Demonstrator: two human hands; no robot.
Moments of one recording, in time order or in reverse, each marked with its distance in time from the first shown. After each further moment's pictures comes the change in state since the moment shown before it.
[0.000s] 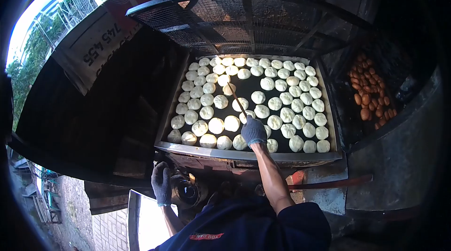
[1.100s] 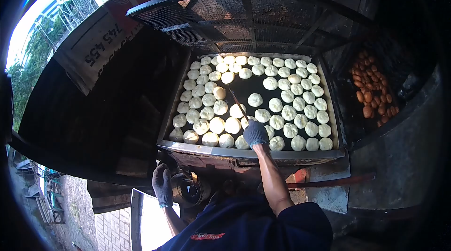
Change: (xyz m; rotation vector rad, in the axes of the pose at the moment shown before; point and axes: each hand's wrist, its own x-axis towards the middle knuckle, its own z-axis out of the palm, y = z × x) left_hand -0.009 -0.015 -0.007 -0.087 0.057 -0.051; right_hand -0.010 0.013 0.014 0.010 -0.087 0.056
